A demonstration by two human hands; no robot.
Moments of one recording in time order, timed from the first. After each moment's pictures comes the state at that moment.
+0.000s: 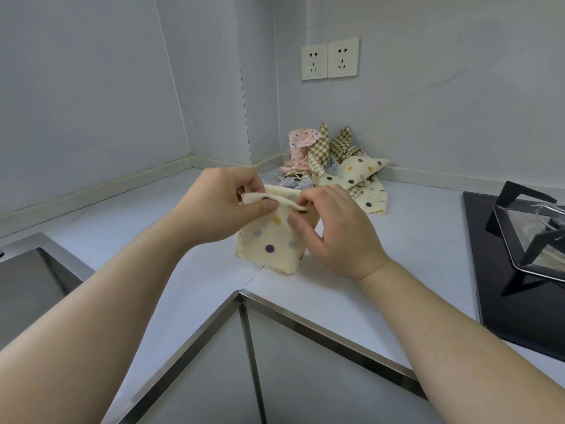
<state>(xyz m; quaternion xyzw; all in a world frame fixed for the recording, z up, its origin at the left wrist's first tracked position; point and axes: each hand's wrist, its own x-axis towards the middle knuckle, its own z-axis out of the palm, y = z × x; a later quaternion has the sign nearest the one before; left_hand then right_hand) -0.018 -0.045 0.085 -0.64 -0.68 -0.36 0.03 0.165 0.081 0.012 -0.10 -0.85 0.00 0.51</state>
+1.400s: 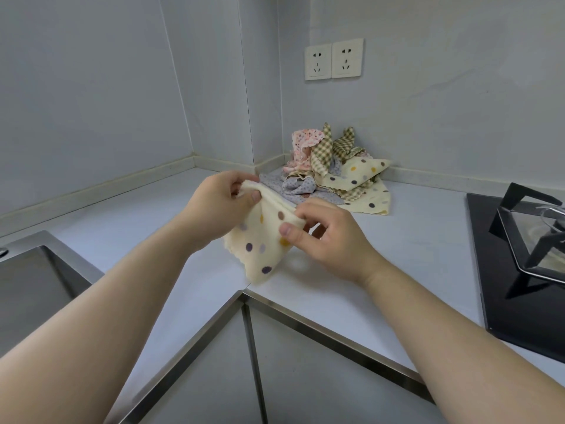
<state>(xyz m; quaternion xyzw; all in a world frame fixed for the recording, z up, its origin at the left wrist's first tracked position) -0.028 -0.032 0.069 -0.51 -0.70 -0.48 -0.11 0.158 0.068 0.012 -0.10 -0.85 0.31 0.42</state>
